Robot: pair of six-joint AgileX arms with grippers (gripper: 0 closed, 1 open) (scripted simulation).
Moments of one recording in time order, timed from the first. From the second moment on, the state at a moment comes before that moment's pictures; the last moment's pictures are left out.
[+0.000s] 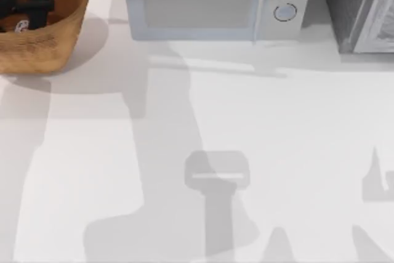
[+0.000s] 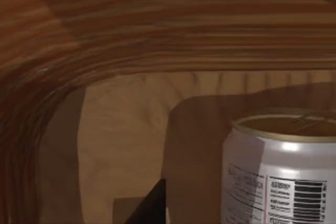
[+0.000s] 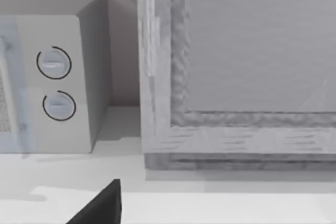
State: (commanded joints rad) left arm 0.09 2.72 2.56 -1.22 0.15 0.10; right arm 0.00 0.00 0.00 0.00 0.00 0.00
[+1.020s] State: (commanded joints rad) left arm 0.09 2.68 2.55 -1.23 0.15 0.10; right arm 0.00 0.00 0.00 0.00 0.00 0.00
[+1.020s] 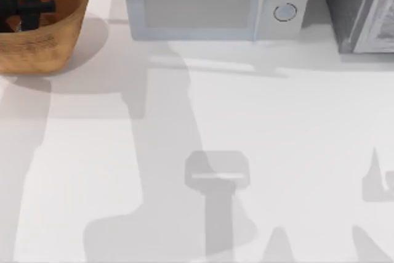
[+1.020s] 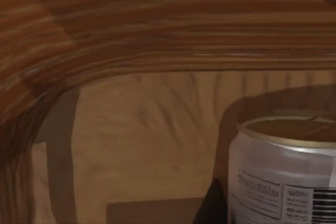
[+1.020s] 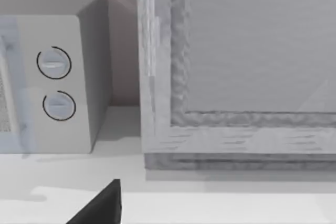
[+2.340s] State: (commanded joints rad) left arm -0.06 0.71 0.68 -0.35 0.16 0.01; right arm 0.00 0.00 0.00 0.00 0.00 0.00
